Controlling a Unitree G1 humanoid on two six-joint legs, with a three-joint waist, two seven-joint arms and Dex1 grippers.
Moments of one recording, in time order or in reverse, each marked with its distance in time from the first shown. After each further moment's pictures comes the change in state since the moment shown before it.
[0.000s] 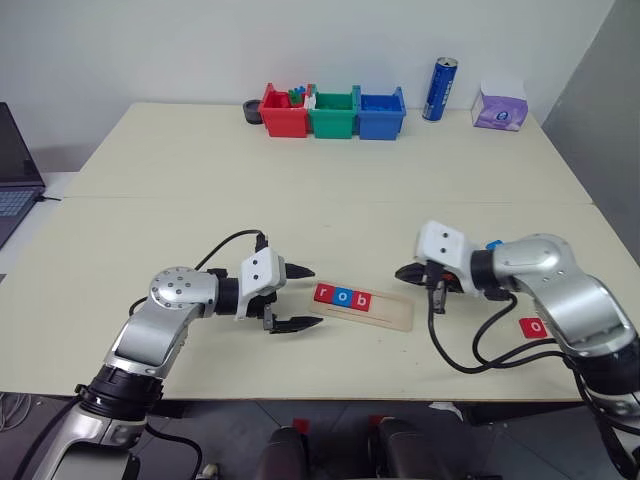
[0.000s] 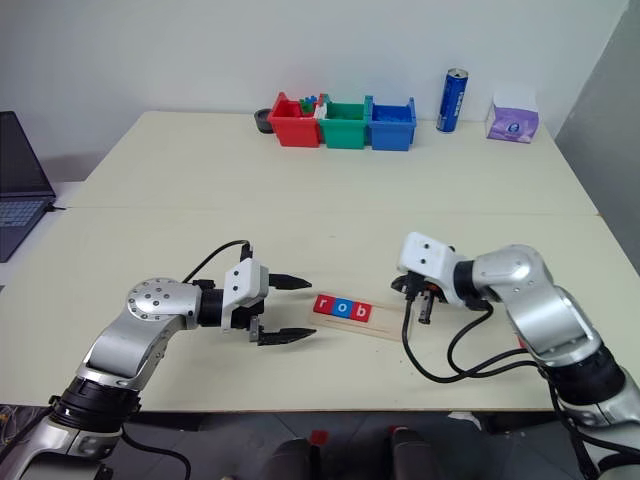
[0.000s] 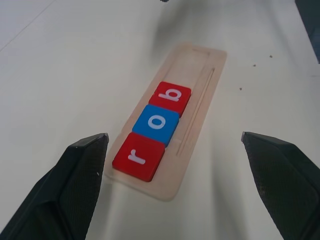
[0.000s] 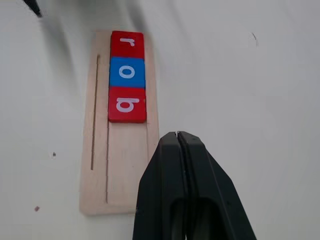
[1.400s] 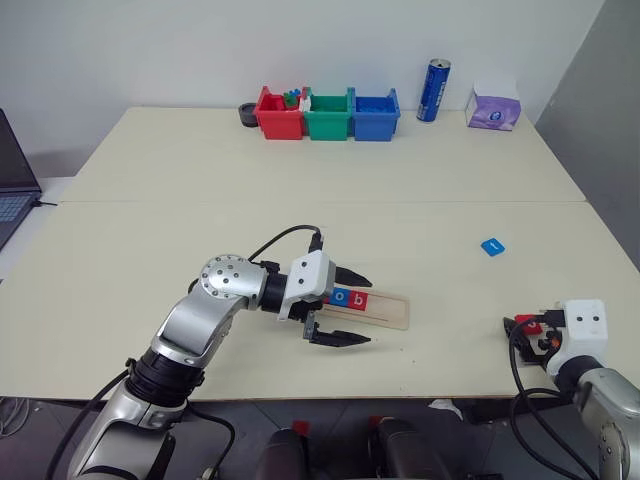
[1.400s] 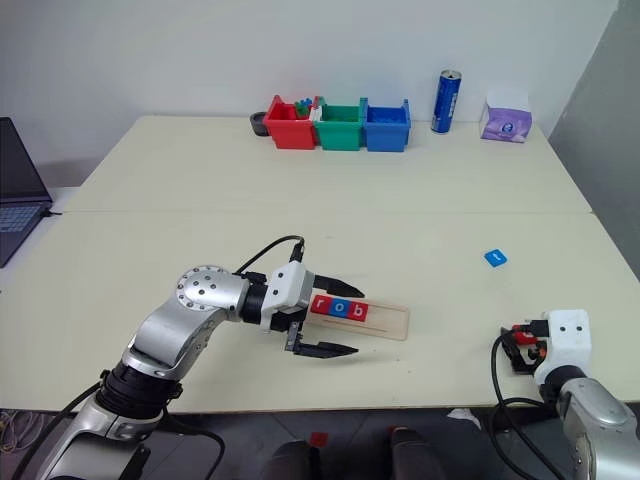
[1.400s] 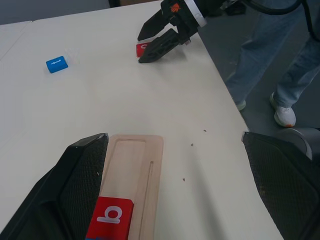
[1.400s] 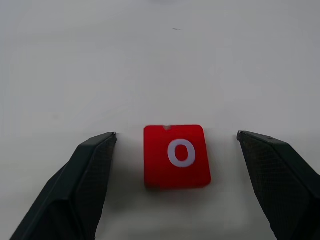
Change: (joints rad) left arm -0.126 -0.109 -0.138 -0.089 -0.021 0.050 -0.074; right arm 0.689 0.414 -0.622 -0.113 0.068 0.025 -0.655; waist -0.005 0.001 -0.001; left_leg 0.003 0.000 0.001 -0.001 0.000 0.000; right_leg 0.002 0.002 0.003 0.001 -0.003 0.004
